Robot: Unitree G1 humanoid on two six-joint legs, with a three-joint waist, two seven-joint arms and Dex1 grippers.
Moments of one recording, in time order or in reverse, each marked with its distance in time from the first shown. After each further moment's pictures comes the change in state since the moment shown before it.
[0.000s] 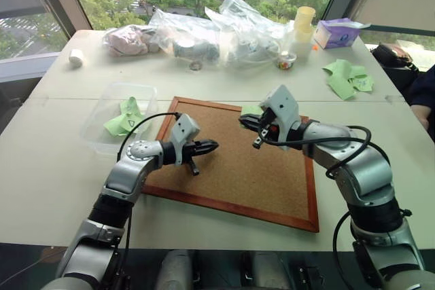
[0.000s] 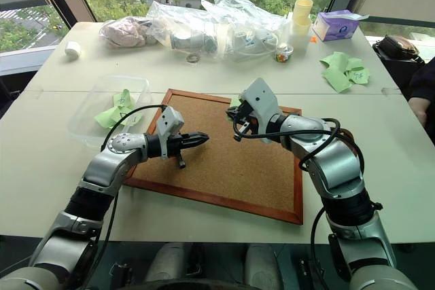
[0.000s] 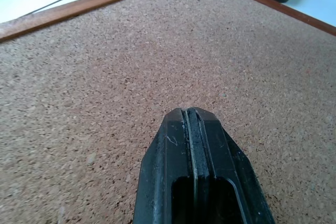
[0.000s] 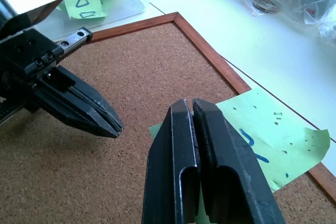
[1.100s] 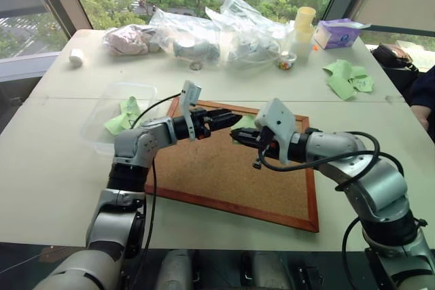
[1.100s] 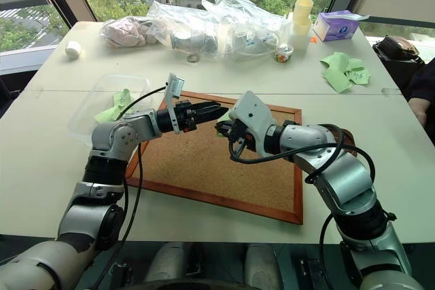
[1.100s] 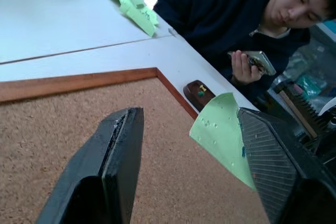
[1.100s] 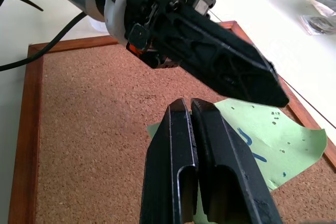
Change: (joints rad) left arm -0.264 -0.165 0.210 0.126 -0.371 0.476 0.078; right arm 0.045 -0.085 0.037 -0.178 0.075 0.029 0.073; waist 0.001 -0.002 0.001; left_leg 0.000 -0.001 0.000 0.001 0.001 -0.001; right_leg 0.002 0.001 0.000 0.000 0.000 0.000
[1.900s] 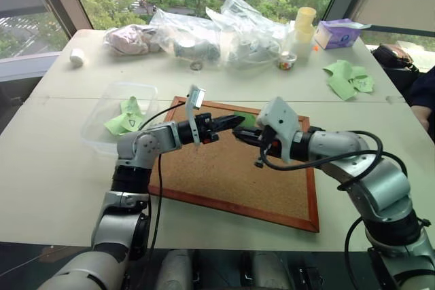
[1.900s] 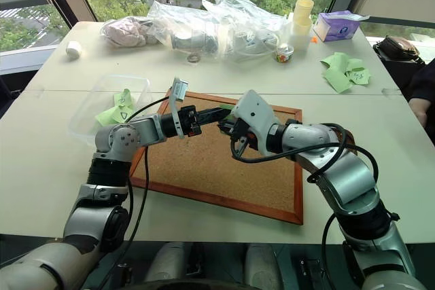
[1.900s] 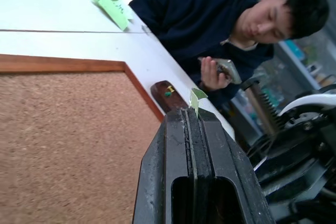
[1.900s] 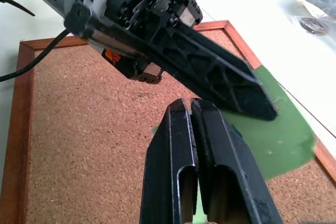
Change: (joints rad) left arm 0.014 -0.036 0.018 -0.011 -0.076 0.061 0.024; right arm 0.009 -0.038 -0.065 -0.006 0.003 0.004 -0.014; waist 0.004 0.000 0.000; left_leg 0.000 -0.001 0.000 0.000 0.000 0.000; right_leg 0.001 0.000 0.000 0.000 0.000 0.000
